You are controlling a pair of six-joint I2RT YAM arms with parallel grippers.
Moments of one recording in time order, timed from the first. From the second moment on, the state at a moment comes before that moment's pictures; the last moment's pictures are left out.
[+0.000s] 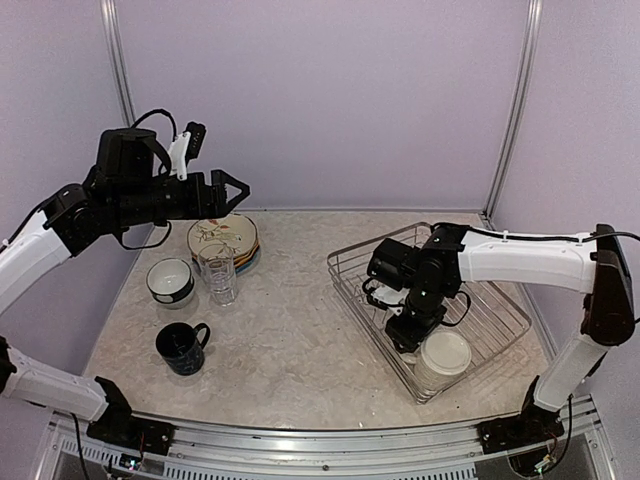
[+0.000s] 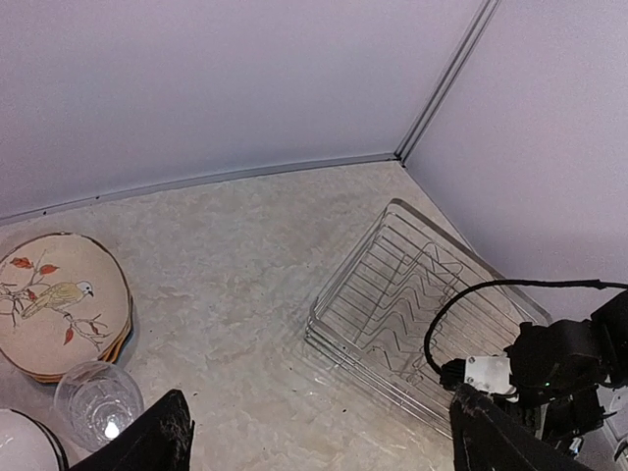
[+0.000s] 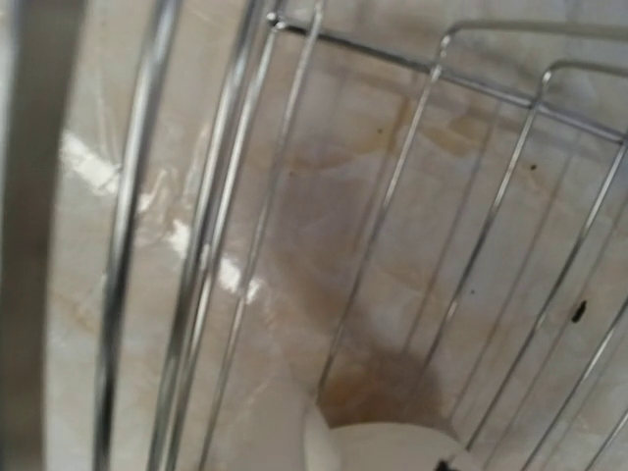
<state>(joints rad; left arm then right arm) -0.69 1.18 1.33 -0.51 0.00 -0.36 0.95 1.65 1.27 -1.10 0.08 0.19</state>
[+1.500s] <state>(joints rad) -0.67 1.11 1.32 -0.48 -0.01 -0.35 0.78 1.66 1.17 -1.02 0.15 0.27</state>
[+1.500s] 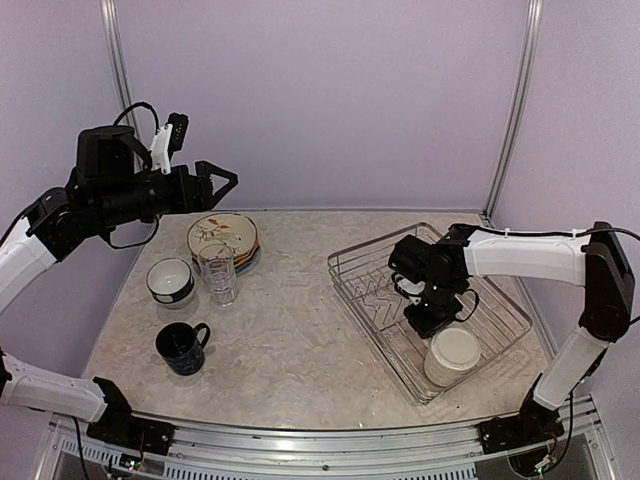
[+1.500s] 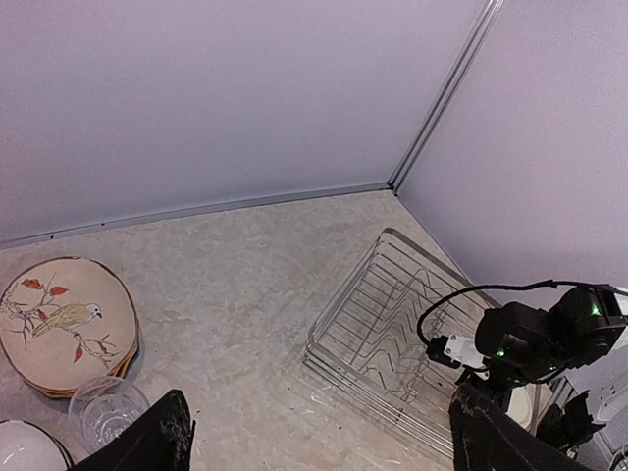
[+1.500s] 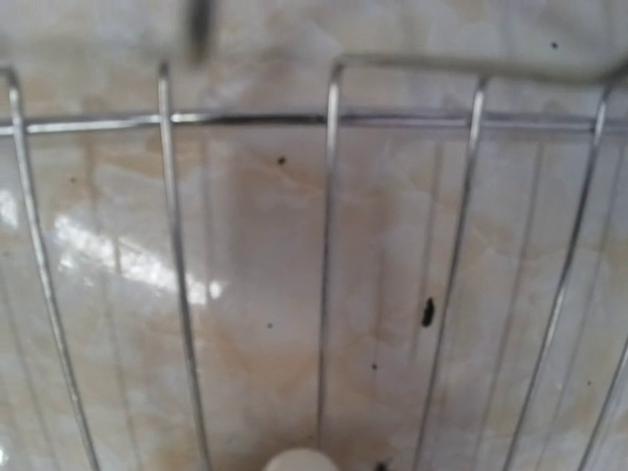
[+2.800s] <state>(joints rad) -0.56 1.46 1.45 -0.47 0.63 -0.61 0.63 0.95 0.74 -0.31 0.02 0.39</state>
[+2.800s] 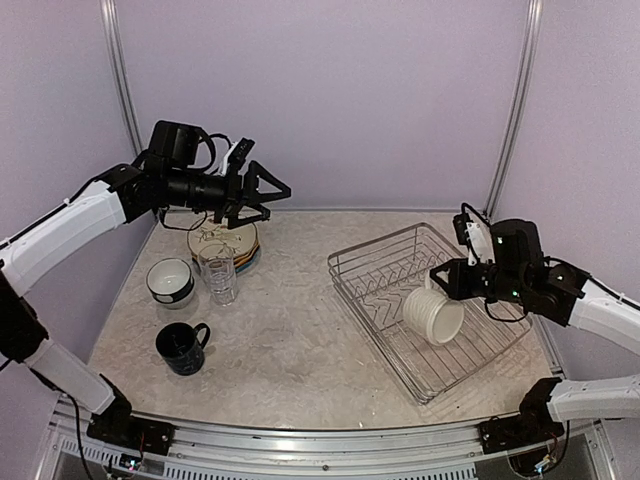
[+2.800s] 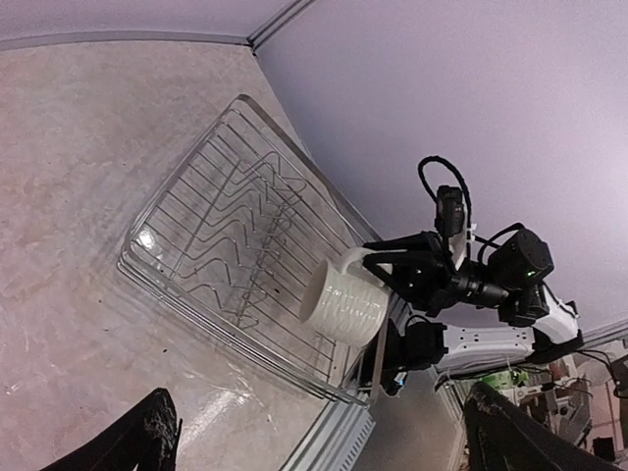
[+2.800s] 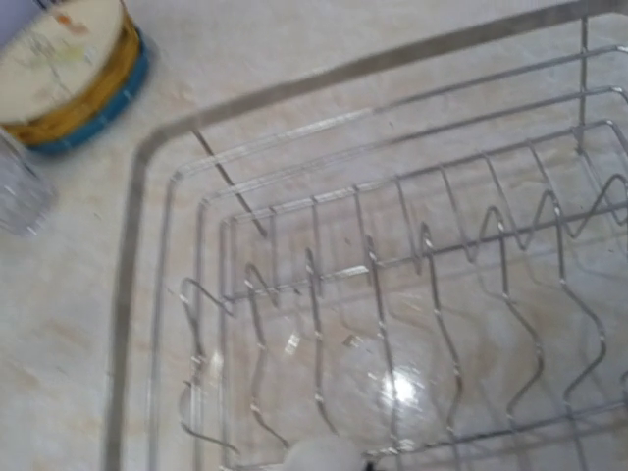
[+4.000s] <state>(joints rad) -0.92 1.99 1.69 0.22 1.13 -1.10 0.62 0.83 0.79 0.07 -0.36 0.57</state>
